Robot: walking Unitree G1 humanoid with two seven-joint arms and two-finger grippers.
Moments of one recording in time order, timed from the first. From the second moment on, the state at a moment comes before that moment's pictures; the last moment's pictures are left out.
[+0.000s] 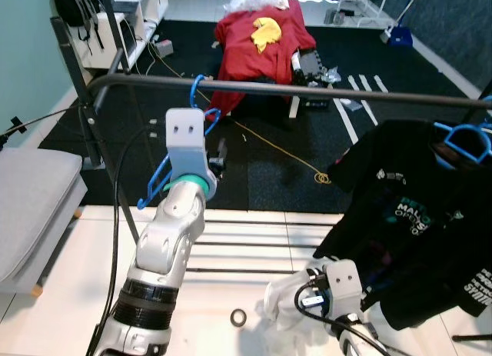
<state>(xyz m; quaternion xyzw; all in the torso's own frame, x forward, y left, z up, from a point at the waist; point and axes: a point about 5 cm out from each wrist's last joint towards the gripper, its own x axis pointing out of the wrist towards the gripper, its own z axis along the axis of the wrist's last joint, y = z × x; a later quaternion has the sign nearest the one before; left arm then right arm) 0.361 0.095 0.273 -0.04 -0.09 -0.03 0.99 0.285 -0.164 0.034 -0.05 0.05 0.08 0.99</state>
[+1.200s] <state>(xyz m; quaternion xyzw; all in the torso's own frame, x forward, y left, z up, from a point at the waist) 0.402 0.102 0.304 0.10 -0.15 -0.13 0.97 0.280 -0.164 0.030 -0.05 0.05 0.07 0.99</state>
